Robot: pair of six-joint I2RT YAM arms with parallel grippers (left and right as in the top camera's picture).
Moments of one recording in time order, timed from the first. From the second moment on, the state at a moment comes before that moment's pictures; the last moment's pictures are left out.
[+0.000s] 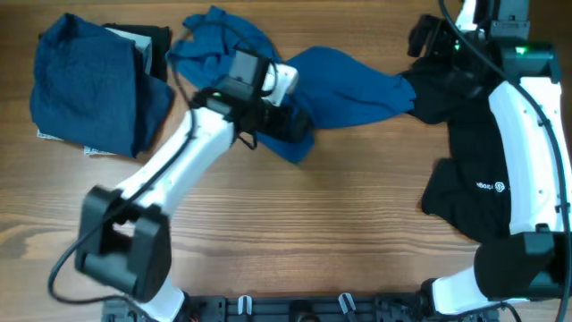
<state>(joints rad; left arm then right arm) -0.45 1.79 1.33 -0.60 0.32 -0.07 -0.03 1.69 1.66 -0.84 -0.06 0.24</state>
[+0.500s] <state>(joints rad) -0.65 1.82 1.33 -0.62 0.16 -0.22 -0.05 1.71 1.44 -0.69 -0.07 0.25</state>
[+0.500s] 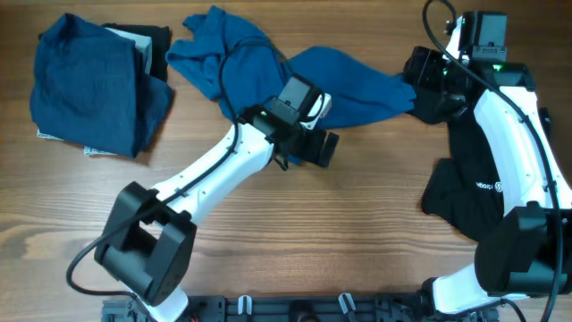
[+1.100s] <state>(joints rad) -0.67 2.00 1.33 -0.48 -0.12 -0.29 -0.05 1.71 1.44 -0.64 -0.07 0.25</state>
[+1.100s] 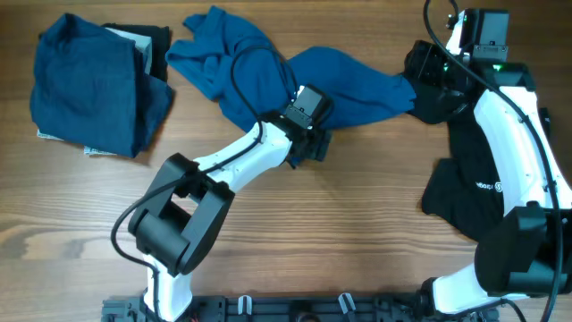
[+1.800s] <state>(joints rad) -0.66 1.98 1.38 -0.71 -0.26 -0.34 -0.05 1.71 1.44 -0.63 -0.07 0.25</state>
